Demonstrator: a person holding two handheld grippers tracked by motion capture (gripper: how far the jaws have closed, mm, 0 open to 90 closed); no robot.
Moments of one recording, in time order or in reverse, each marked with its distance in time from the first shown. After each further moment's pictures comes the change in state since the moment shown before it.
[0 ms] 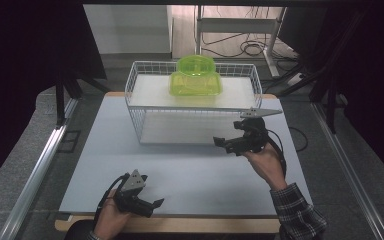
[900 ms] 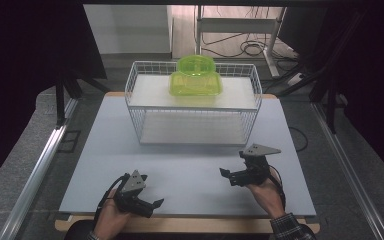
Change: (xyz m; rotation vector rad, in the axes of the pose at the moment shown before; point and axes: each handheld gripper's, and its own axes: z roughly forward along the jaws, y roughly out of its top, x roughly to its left) left arm 0.000 -0.001 0.000 -0.001 0.010 0.025; right arm -0.002 -0.106 0.013 0.042 -0.059 -0.019
